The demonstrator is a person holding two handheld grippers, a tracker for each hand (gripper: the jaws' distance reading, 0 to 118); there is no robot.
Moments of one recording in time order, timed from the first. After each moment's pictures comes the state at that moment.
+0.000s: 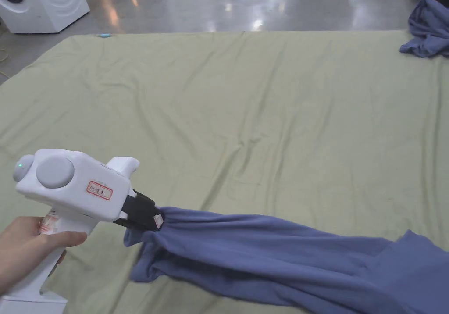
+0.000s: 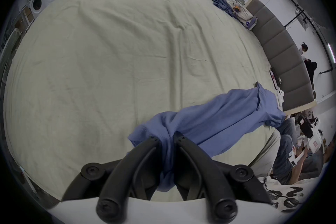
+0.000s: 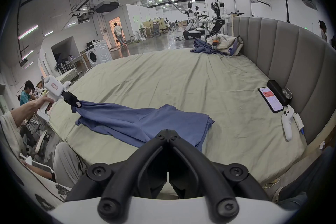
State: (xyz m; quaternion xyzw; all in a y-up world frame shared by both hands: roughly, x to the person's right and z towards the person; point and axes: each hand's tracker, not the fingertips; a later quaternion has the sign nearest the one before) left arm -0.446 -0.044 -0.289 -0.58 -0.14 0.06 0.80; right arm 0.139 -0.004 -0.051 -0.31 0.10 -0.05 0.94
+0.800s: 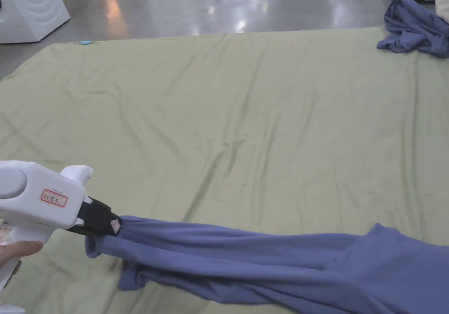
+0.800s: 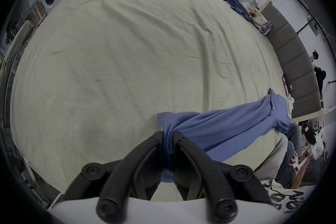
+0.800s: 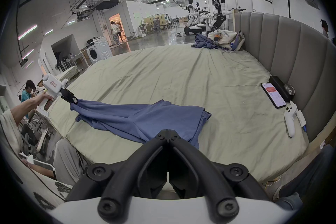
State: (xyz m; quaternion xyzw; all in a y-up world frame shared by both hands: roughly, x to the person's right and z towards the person) left arm -0.471 -0.030 -0.275 -0.59 -0.08 0.06 0.80; right arm 0.138 -0.012 -0.054 -0.33 0.11 -0.05 0.94
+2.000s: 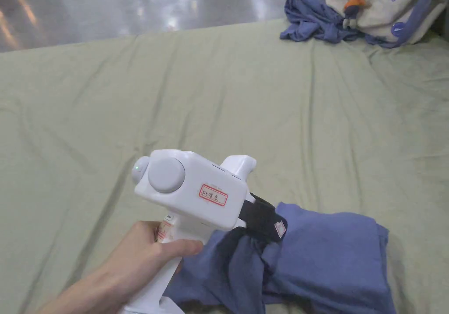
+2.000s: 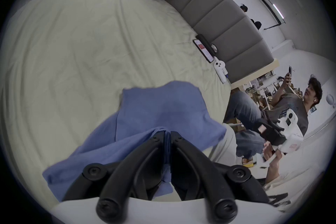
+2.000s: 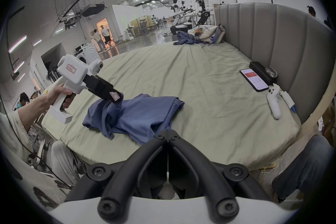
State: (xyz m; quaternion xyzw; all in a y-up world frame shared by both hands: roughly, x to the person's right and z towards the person) left arm -0.099 -0.047 -0.318 -0.54 -0.44 0.05 0.72; right arm 0.198 -0.024 -0.014 -0.33 0.05 -0.08 0.94
